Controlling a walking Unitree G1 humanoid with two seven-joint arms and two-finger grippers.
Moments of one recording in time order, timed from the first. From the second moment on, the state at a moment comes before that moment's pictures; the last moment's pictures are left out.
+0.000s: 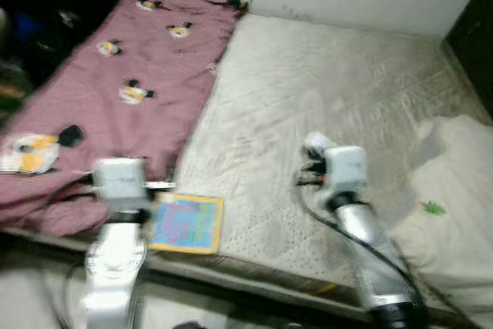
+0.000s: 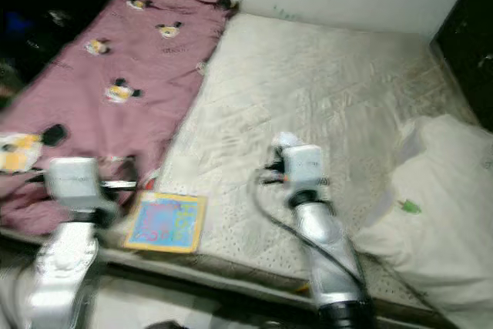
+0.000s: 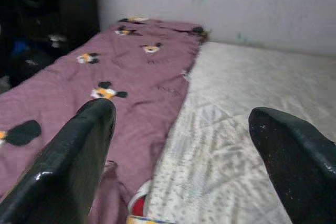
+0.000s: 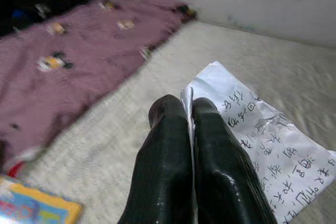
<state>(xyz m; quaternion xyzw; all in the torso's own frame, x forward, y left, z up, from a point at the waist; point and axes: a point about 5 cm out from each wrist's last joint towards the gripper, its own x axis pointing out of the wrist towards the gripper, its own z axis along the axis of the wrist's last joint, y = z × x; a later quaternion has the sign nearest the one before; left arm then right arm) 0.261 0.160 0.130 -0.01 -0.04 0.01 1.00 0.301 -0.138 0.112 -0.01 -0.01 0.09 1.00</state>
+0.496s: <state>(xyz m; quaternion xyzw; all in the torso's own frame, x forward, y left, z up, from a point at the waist) 0.261 0.162 0.126 -0.02 -0.03 0.02 1.00 0.301 -0.134 0.108 -0.01 0.00 0.10 1.00</state>
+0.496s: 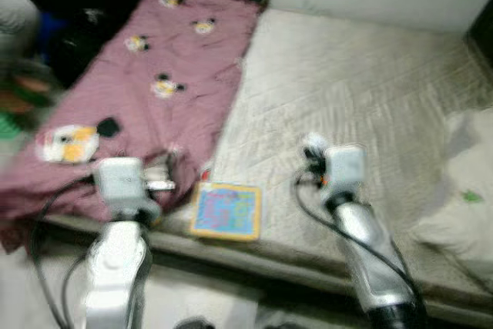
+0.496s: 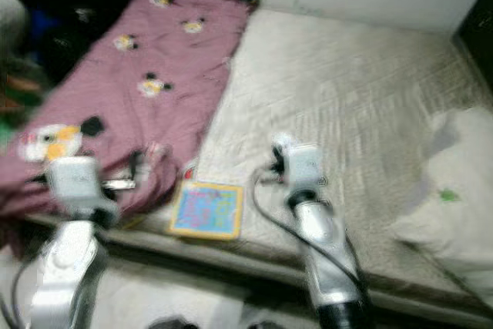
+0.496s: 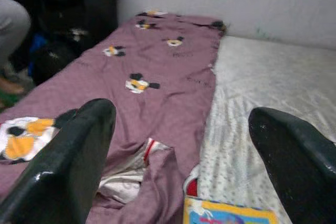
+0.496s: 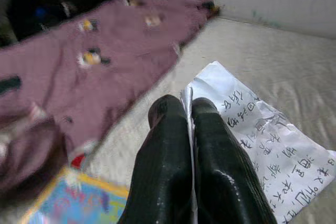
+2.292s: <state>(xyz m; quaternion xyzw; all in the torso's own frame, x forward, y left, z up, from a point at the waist) 0.266 0.163 0.135 -0.04 -0.06 -0.01 1.00 0.311 -0.121 0.117 0.00 -0.02 0.11 0.99</state>
